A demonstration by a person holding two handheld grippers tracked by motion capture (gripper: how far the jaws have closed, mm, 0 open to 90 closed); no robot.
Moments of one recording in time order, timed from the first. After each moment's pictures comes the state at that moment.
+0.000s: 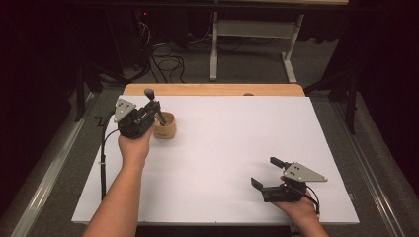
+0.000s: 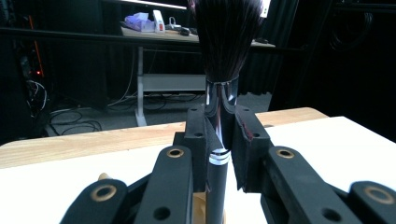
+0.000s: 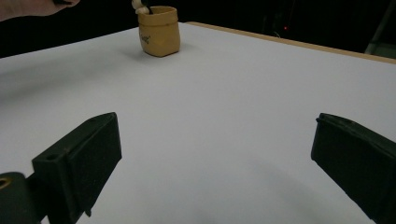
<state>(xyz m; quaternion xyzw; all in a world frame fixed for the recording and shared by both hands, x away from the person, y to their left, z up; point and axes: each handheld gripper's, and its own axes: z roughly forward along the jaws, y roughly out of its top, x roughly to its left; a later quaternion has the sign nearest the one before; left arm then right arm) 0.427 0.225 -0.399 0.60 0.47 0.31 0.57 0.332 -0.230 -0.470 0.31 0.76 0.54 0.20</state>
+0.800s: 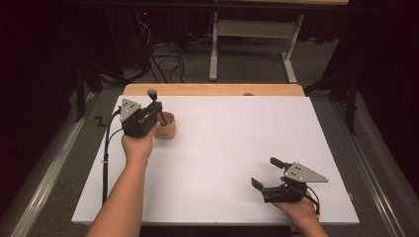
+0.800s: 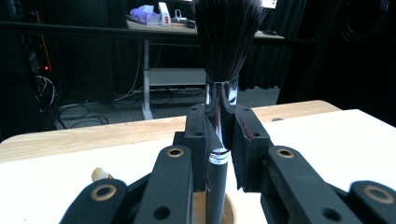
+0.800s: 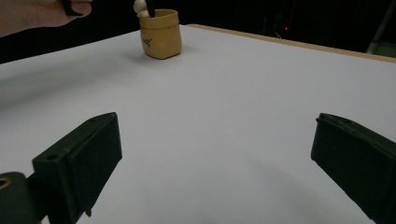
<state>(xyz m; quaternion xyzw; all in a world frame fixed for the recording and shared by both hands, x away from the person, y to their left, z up) 0.436 0.219 -0.409 0.61 0.47 0.32 0.55 0.331 -0.230 -0.470 0.31 0.76 0.54 0.20</state>
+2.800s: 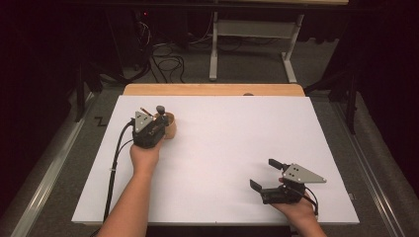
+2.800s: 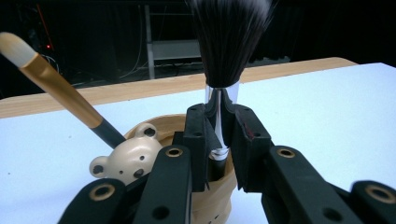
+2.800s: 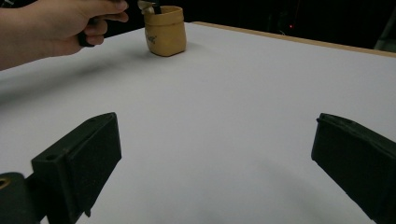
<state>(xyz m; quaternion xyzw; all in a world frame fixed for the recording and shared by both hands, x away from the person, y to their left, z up) 0.436 0.203 -0.456 0.64 0.48 0.31 0.50 0.329 -0.227 -0.473 0.31 0.76 0.54 0.19</state>
